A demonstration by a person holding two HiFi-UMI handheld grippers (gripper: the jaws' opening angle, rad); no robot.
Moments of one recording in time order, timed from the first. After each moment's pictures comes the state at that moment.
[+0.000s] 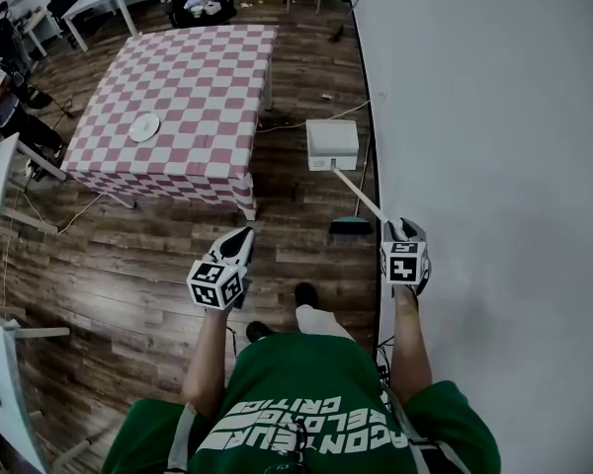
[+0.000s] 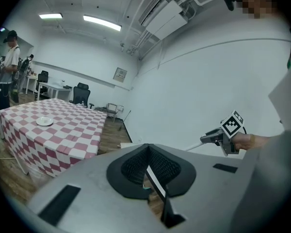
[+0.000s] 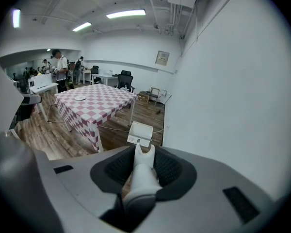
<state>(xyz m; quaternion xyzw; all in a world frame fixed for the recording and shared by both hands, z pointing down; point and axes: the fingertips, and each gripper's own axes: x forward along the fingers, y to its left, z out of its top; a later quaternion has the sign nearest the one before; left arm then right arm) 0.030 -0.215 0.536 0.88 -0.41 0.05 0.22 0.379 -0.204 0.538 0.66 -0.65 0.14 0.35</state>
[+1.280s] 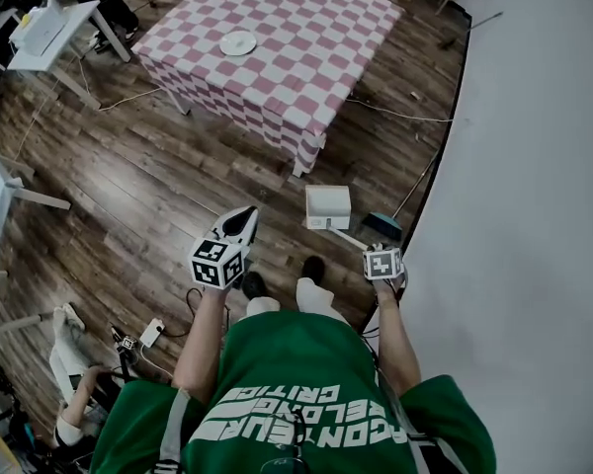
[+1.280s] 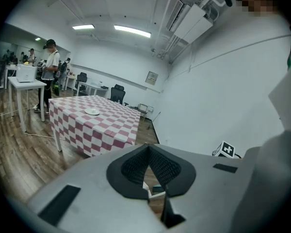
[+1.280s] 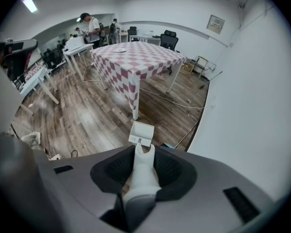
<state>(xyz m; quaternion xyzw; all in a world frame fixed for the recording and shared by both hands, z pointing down) -0.101 -0.145 0.586 0.78 -0.56 0.04 0.27 0.252 -0.181 0.754 0.43 -0.69 0.23 0.54</state>
